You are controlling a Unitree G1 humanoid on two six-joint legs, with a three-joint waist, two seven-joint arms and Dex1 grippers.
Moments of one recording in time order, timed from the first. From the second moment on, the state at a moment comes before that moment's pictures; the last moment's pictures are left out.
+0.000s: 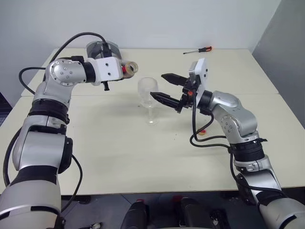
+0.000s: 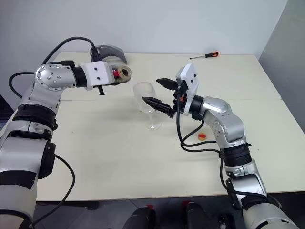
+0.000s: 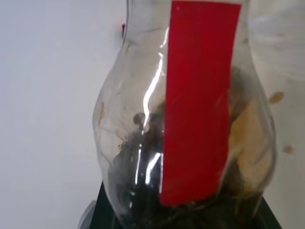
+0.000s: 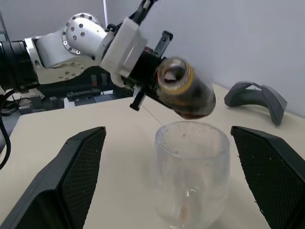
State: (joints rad) left arm -1.24 0.73 -0.24 1.08 0.27 -0.72 -0.92; right arm -0.80 -0.27 0.10 0.03 0.45 0.45 0.81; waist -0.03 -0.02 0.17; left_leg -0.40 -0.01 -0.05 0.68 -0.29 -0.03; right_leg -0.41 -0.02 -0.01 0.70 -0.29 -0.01
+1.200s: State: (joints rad) left arm -1.43 0.66 -0.39 1.27 0.57 -0.82 -0.61; right arm -0.81 -0.26 0.10 0.05 0.40 0.45 0.79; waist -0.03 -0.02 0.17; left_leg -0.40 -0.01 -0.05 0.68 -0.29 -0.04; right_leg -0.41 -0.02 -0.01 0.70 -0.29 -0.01
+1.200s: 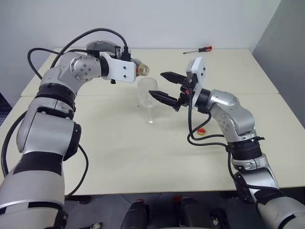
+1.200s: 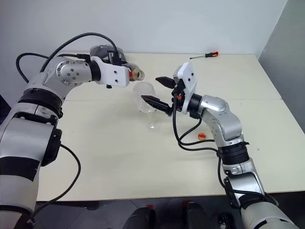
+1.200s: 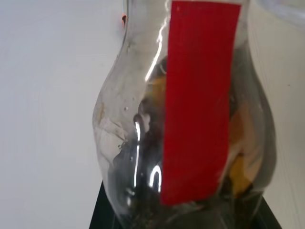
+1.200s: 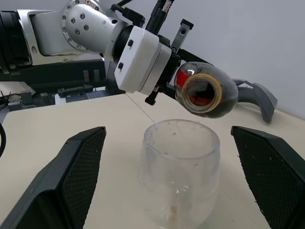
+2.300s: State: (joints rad) left arm -1.53 0.68 -0.52 1.30 0.74 -0.90 -0.45; right arm -0.84 -0.23 0.10 0.09 0.40 0.41 0.78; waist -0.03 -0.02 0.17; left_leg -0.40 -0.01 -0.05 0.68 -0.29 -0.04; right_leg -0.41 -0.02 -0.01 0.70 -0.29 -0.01
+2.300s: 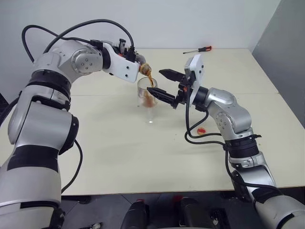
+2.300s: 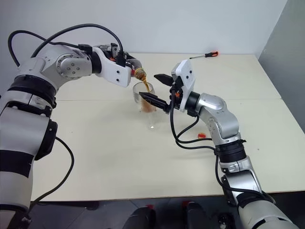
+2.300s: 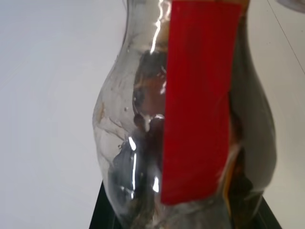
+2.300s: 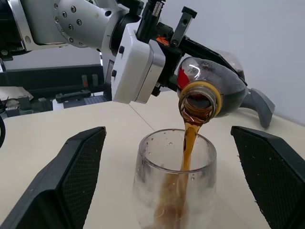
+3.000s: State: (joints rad) left arm -1.55 0.71 -0.55 1.30 0.78 -0.92 -0.42; right arm -0.84 -0.23 0.10 0.09 0.40 0.40 0.78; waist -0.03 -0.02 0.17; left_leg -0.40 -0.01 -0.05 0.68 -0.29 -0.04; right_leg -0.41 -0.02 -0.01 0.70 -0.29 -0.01
